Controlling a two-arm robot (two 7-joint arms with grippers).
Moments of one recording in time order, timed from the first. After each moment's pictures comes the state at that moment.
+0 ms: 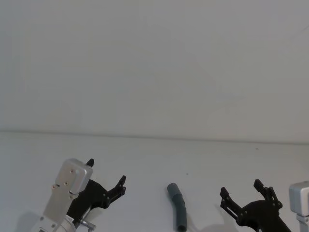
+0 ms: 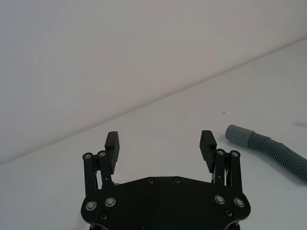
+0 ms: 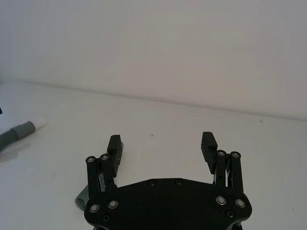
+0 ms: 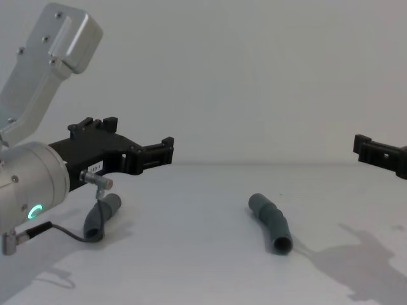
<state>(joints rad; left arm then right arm) -0.24 0.38 0.45 -1.63 -0.20 0.01 -0.01 -0.01 0.34 -0.23 -1.77 0.29 0.03 0.07</state>
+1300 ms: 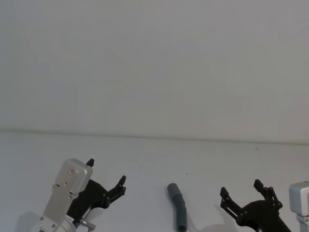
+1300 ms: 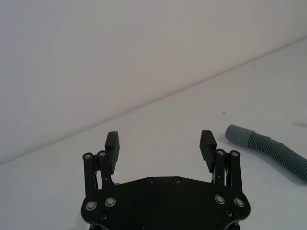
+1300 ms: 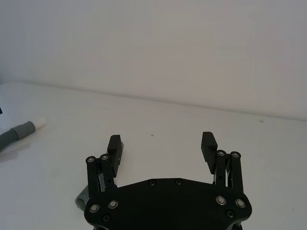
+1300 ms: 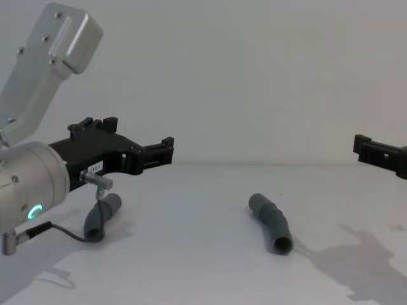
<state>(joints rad) -0.24 0.38 0.45 -1.63 -0.20 0.01 -0.01 -0.01 0.34 -0.23 -1.77 0.29 0.03 0.07</state>
